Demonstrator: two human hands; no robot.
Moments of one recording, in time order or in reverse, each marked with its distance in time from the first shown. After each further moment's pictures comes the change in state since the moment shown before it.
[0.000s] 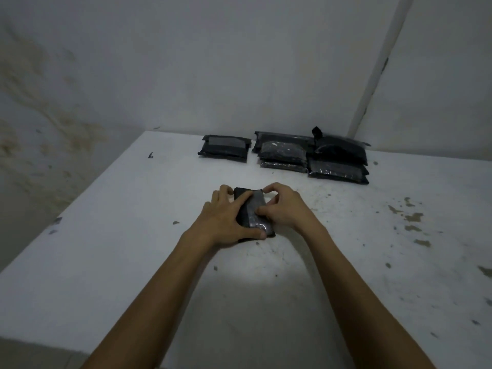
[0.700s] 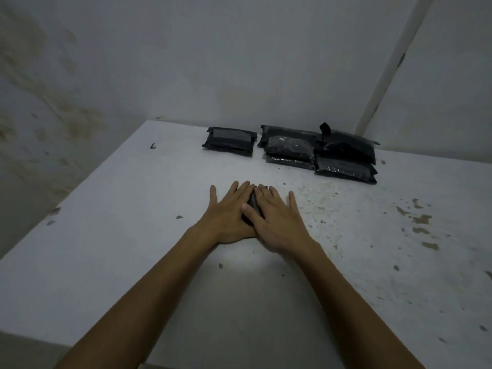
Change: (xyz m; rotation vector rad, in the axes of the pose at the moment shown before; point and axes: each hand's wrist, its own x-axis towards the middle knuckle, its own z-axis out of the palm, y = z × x) left_hand 0.015 -0.018 0.018 0.051 -0.038 0.098; right_hand -0.017 0.006 0.045 -0.606 -0.043 -0.258
